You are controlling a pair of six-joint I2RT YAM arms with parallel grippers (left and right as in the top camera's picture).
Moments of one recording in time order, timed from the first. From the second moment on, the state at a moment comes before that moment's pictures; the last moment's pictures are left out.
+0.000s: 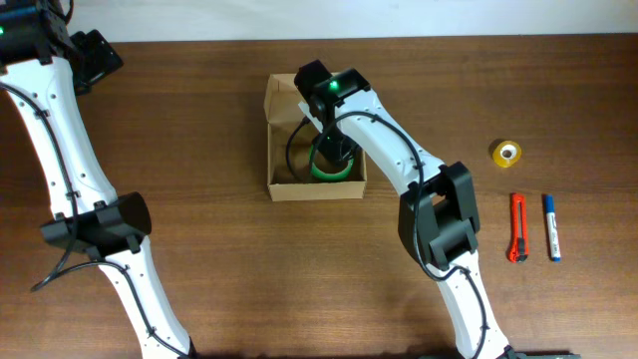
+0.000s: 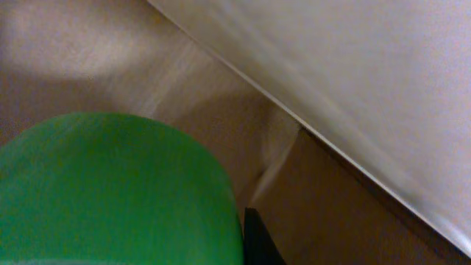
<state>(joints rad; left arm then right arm) 0.27 2.43 3.01 -1.68 -0.16 -0.40 0.53 2.43 2.22 -1.30 0.19 -0.17</state>
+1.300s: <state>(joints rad) 0.27 2.43 3.01 -1.68 -0.16 -0.40 0.47 2.20 2.42 -1.47 0.26 -0.06</state>
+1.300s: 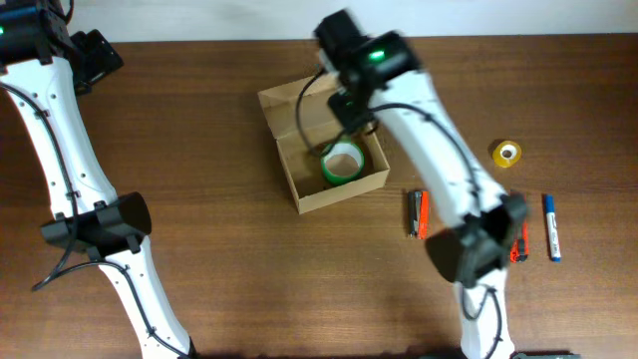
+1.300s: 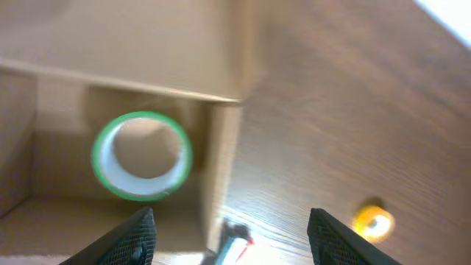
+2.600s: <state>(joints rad) 0.27 2.43 3.01 -1.64 -0.16 -0.40 -0.34 2.45 2.25 -1.45 0.10 0.13</state>
